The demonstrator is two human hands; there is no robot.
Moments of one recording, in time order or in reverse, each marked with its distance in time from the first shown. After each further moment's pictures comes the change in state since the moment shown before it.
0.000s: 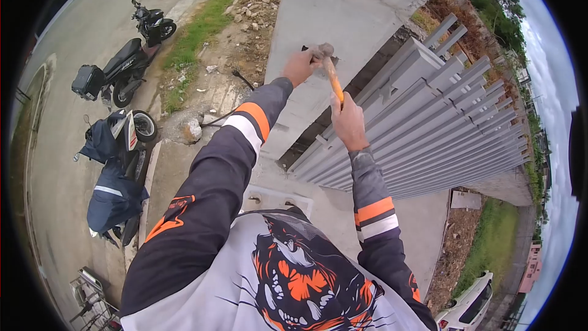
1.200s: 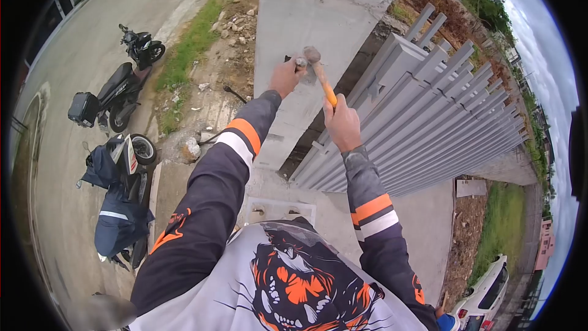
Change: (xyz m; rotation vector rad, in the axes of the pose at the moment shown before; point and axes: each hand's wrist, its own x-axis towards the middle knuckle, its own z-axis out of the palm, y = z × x) left_hand 0.008 -0.002 0.003 -0.015 0.047 0.032; right_hand 0.005 0.020 -0.004 -0.237 -0.069 0.169
